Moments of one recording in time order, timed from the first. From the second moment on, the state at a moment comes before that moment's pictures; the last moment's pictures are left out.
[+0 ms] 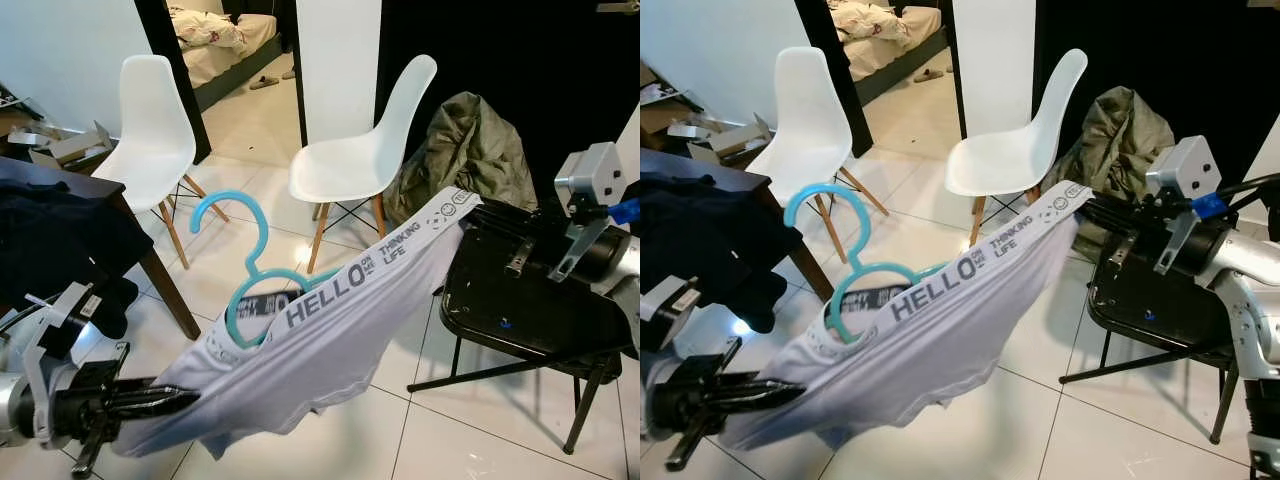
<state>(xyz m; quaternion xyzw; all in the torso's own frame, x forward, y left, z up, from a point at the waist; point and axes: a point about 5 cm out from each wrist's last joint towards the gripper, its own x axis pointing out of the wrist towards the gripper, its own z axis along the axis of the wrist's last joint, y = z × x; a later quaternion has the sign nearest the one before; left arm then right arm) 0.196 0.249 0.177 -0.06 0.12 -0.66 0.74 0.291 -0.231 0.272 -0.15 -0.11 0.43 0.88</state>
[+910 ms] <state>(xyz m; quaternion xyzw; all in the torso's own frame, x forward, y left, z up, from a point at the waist) 0.235 0.229 0.171 -0.01 0.07 -0.63 0.77 0.262 -0.152 0.295 -0.04 -0.18 0.60 0.78</state>
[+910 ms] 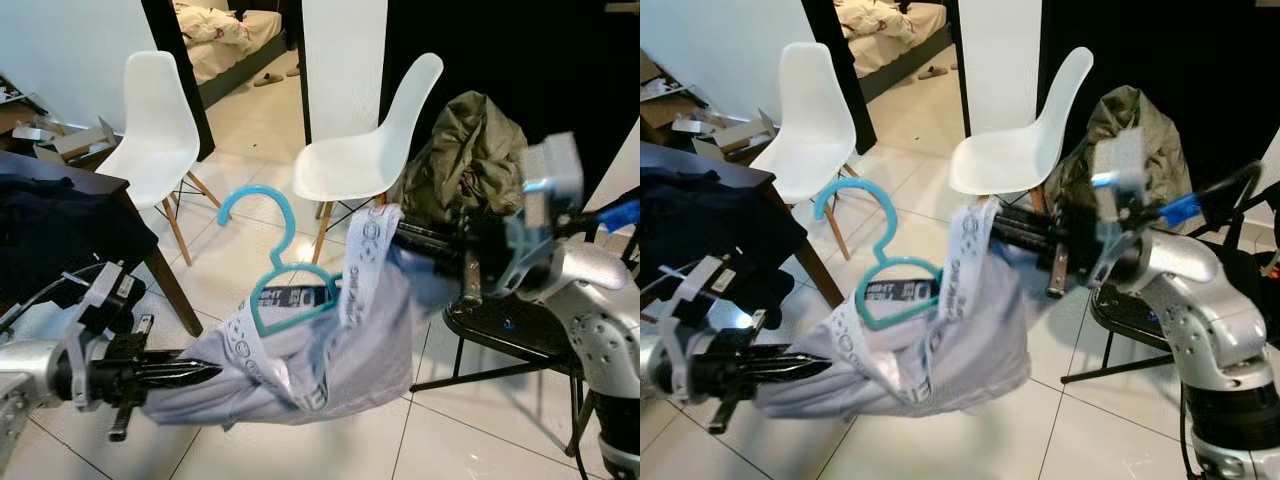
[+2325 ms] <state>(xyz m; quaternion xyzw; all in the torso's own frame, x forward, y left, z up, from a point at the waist) 0.261 0.213 0.148 0.06 0.02 -0.50 0.86 0.249 -0.188 0.234 -0.19 0.02 0.56 0.81</state>
